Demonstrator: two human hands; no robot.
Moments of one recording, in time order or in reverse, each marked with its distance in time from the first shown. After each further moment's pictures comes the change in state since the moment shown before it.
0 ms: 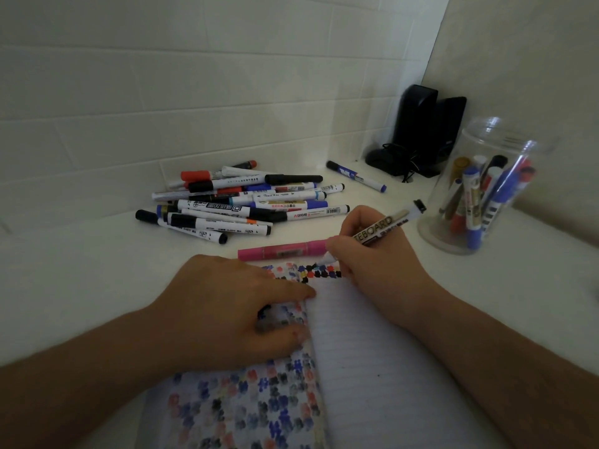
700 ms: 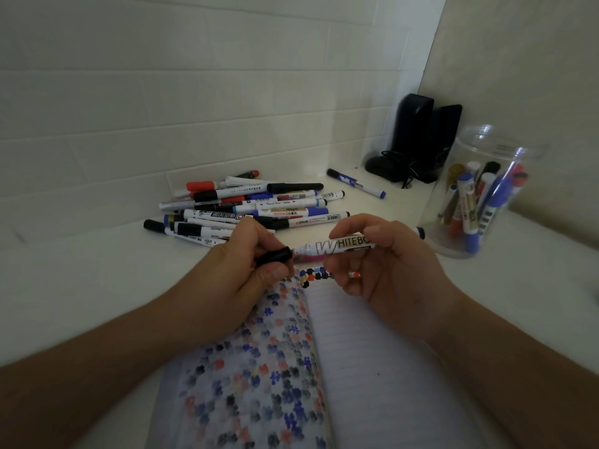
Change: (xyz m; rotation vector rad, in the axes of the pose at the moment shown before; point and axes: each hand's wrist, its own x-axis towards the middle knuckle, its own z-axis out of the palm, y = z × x) left_hand 0.009 -0.009 0.003 -0.708 0.214 -0.179; right_hand -0.012 -0.011 -0.014 0.629 -0.313 0.146
